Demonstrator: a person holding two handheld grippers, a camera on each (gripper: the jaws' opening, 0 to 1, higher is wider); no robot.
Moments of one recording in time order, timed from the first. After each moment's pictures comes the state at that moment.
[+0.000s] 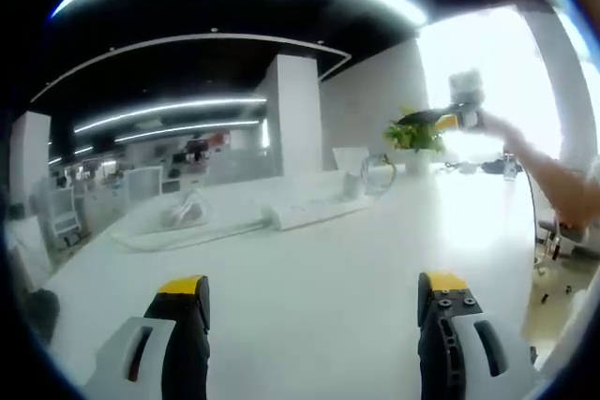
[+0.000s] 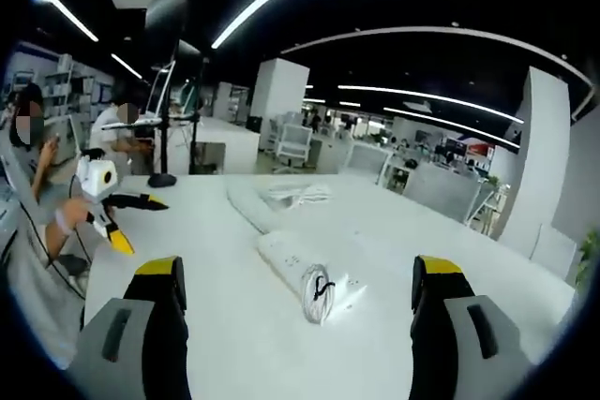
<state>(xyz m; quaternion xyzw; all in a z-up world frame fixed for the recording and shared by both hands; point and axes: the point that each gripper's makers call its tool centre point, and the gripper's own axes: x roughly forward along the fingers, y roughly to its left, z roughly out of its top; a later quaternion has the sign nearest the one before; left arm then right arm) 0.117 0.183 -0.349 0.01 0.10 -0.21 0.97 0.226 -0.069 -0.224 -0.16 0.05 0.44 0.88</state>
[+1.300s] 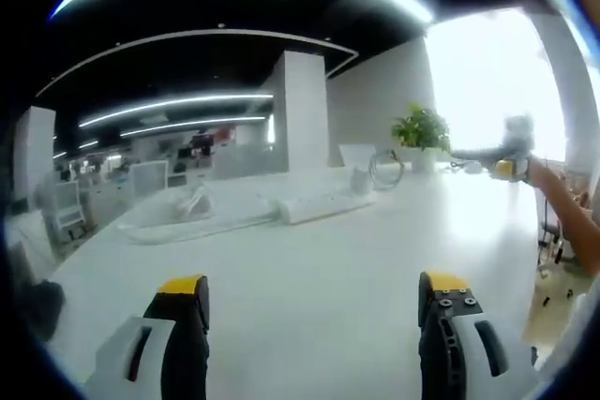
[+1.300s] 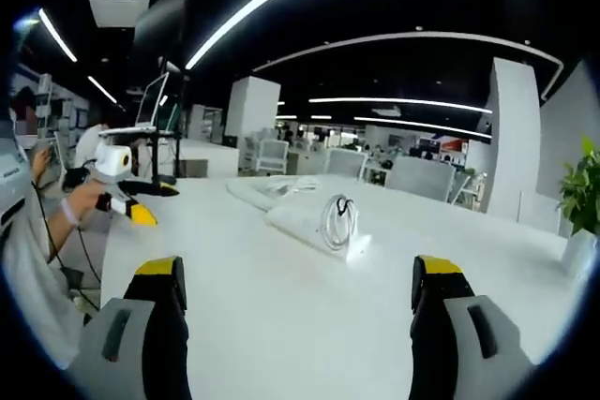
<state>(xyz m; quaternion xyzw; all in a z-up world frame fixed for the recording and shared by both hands) 0.116 0.195 -0.353 0.01 0.10 -0.20 0.98 0.158 -0.117 -0.287 -0.10 0.03 0.39 0.92</state>
